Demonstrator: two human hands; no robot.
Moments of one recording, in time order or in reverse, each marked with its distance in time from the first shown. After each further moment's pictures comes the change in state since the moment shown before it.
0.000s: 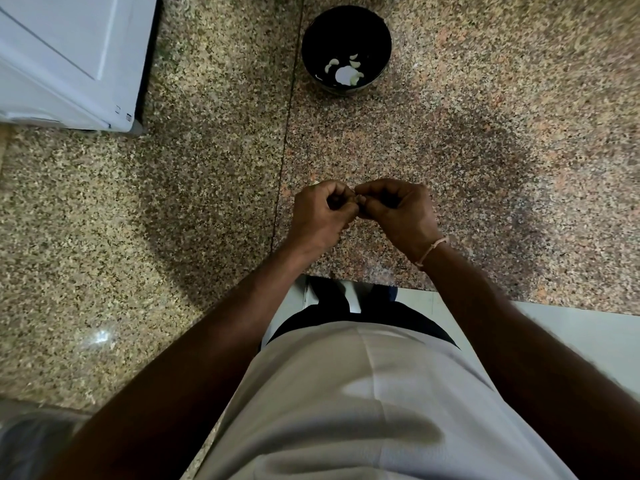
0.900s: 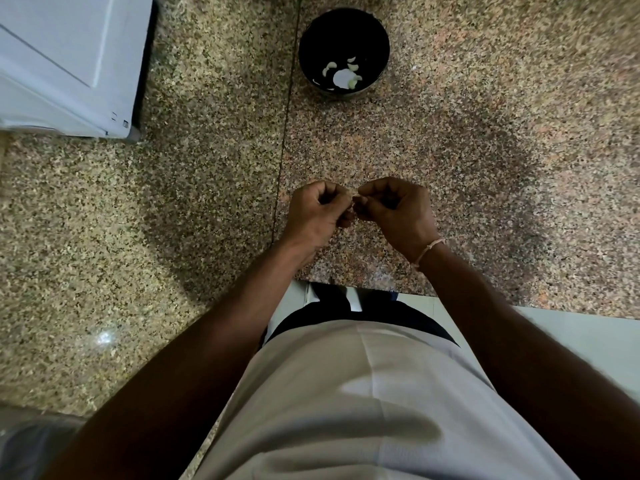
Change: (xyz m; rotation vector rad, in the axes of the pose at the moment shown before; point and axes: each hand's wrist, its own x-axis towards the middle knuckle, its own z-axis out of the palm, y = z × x) left_hand 0.020 -0.012 0.002 -0.340 0.000 -0.210; right_hand 0.008 -0.003 0.001 0.032 0.049 0.091
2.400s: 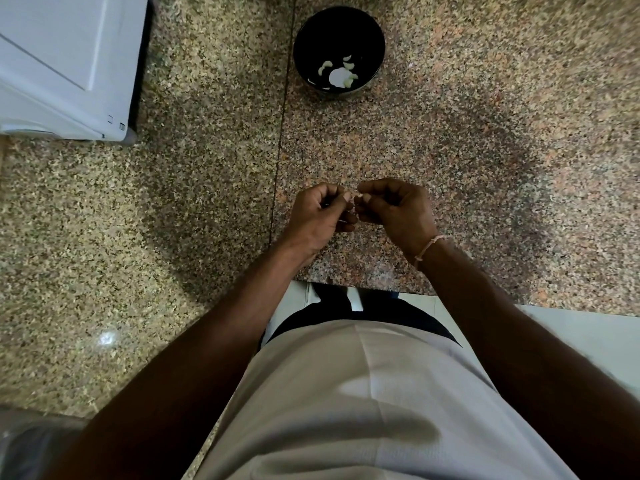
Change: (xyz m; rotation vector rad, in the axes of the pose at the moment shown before) left_hand 0.002 -0.007 0.005 -0.070 -0.092 -0.038; right_hand 0.003 0.003 -0.004 0.167 -0.010 0.123
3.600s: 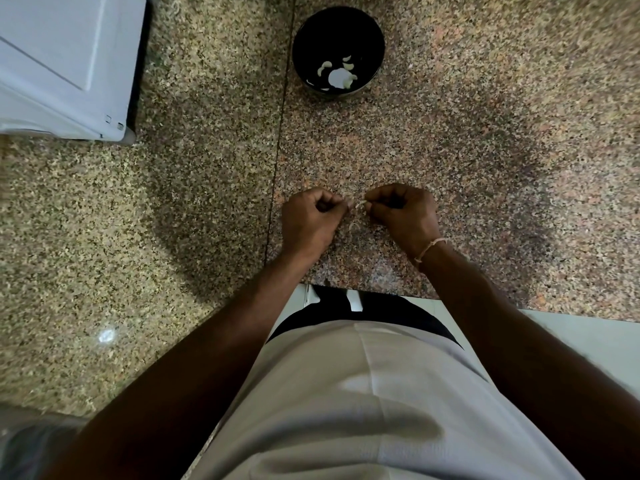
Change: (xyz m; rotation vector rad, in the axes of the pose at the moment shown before) left_hand -0.003 -0.003 0.007 0.508 0.301 0.162; right_hand 0.007 0.009 -0.015 -0.208 0.072 0.017
